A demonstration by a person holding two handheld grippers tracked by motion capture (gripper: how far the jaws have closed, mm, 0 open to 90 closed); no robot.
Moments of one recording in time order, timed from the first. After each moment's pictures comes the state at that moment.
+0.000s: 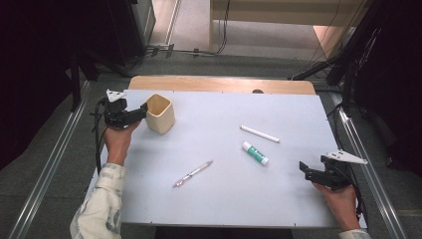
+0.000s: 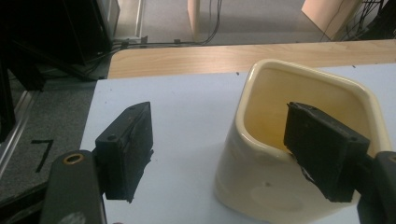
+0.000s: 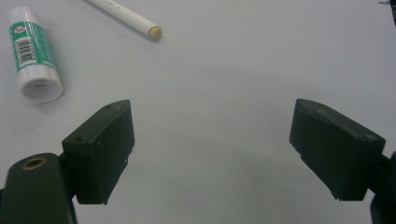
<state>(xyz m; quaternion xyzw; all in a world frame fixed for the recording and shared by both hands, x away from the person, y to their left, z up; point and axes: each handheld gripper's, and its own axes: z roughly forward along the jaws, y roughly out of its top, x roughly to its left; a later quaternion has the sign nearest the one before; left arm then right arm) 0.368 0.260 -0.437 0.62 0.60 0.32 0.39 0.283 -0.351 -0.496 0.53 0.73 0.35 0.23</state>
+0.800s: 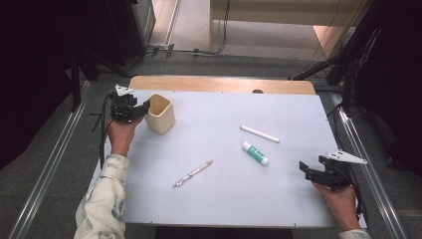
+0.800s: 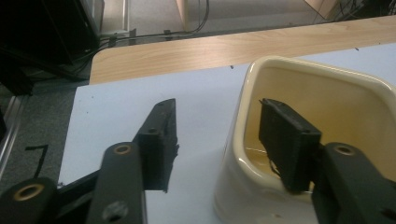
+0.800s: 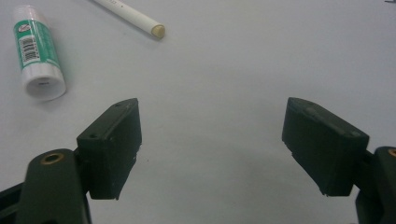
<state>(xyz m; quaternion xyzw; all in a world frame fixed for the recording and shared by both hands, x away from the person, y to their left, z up) 0.394 0.255 -0.443 0.66 0.57 0.31 0.37 0.283 -0.351 -0.497 0.53 0.74 0.35 0.23</state>
